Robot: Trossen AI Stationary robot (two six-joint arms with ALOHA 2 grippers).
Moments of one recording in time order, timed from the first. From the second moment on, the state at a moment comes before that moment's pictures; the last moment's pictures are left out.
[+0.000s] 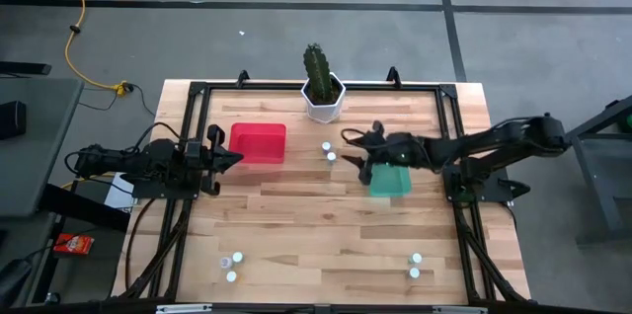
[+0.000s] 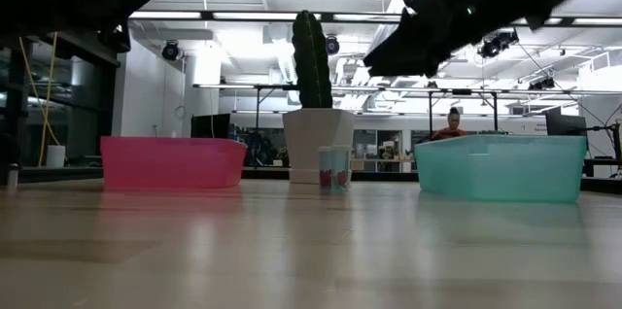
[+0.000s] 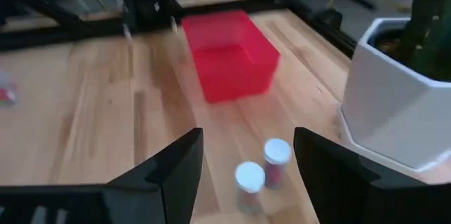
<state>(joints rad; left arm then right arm) 0.03 0.00 0.01 0.20 -0.15 0.02 -0.02 1.29 0.55 0.40 0.24 0.11</state>
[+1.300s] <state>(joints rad) 0.03 0.30 0.01 0.37 -0.26 -0.02 -0.02 1.72 0.81 0.21 0.31 0.18</state>
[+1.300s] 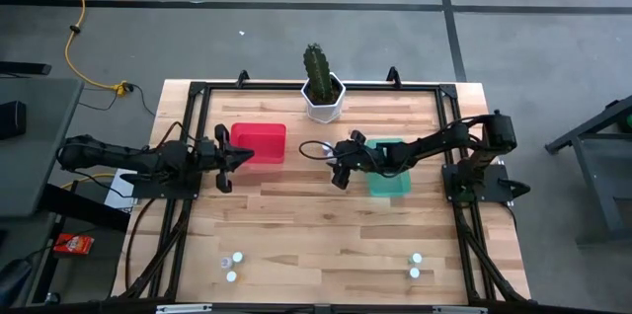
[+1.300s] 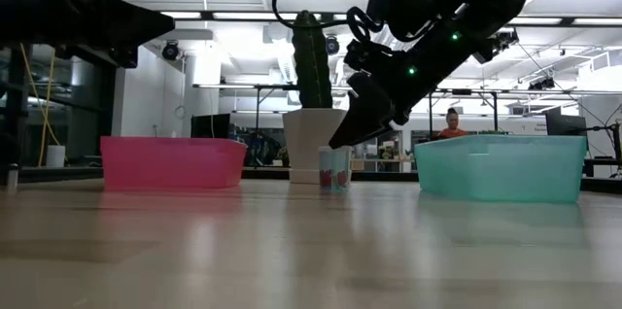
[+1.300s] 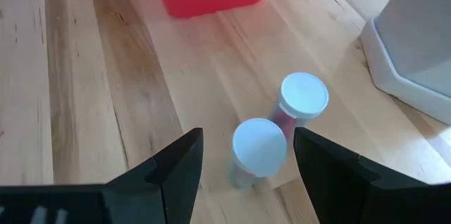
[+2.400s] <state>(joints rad) 0.03 0.30 0.01 0.37 -0.25 -0.02 -0.02 1.73 0.81 0.21 0.30 0.28</state>
